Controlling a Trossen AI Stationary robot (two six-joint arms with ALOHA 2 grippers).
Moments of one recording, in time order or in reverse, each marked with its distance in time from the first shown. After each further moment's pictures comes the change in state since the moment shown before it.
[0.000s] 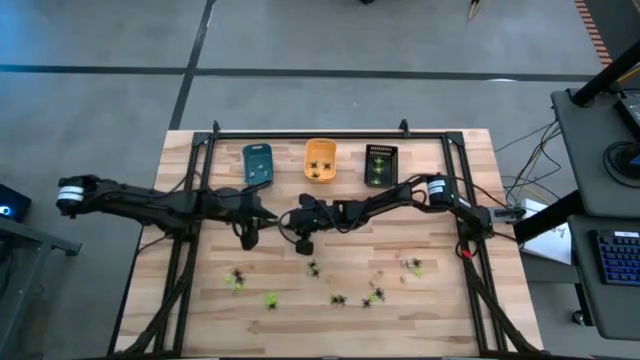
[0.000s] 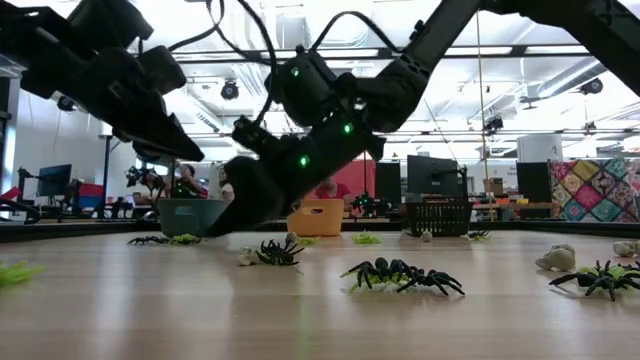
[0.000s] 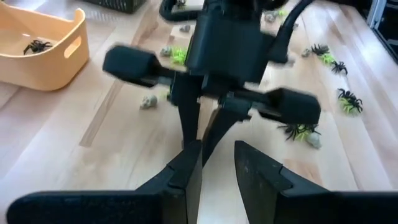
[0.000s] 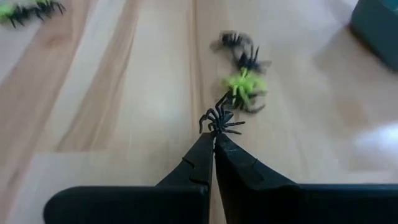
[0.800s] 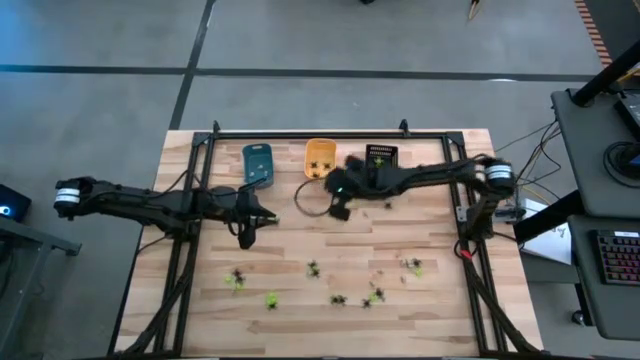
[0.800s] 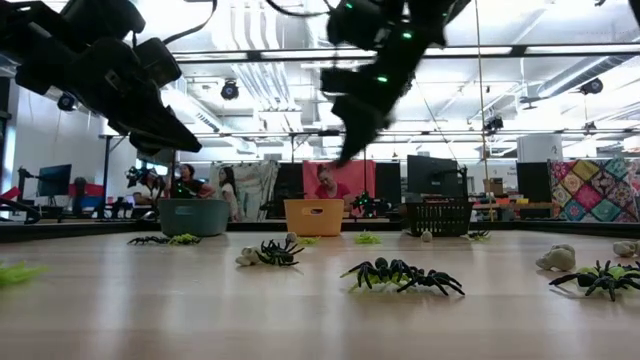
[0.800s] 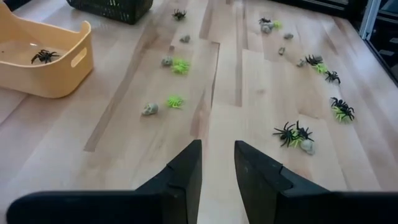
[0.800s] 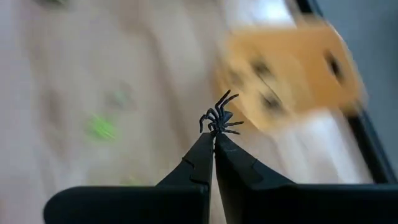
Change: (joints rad) left arm 0.001 -0.062 0.000 -0.026 -0.003 -0.007; right arm -0.113 -0.490 -0.096 -0.808 0.317 0.047
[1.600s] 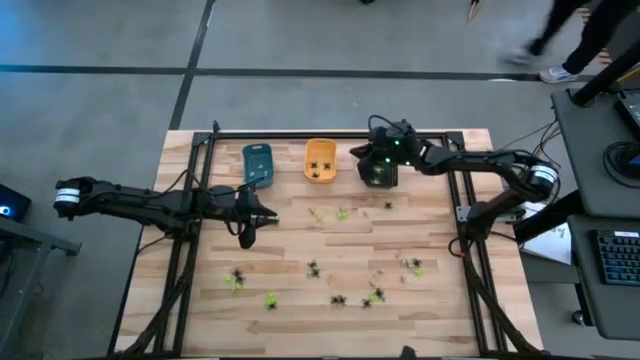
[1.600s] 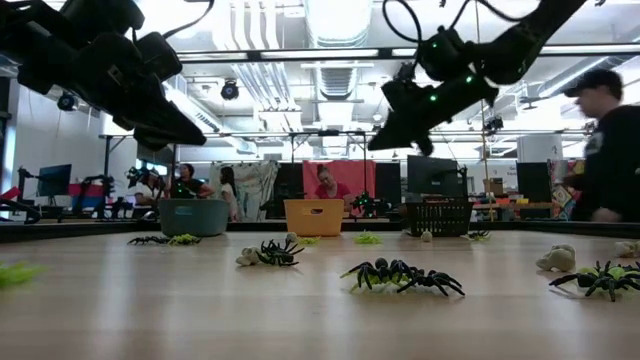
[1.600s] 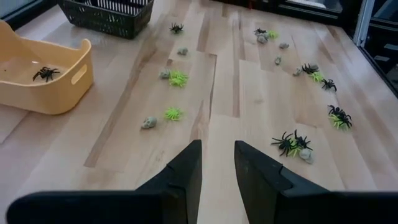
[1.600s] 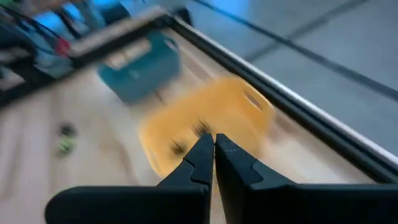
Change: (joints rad) left arm 0.000 0.002 0.000 0.045 -0.001 0.026; right arm -0.435 -0.287 -0.525 0.822 -0.515 0.156
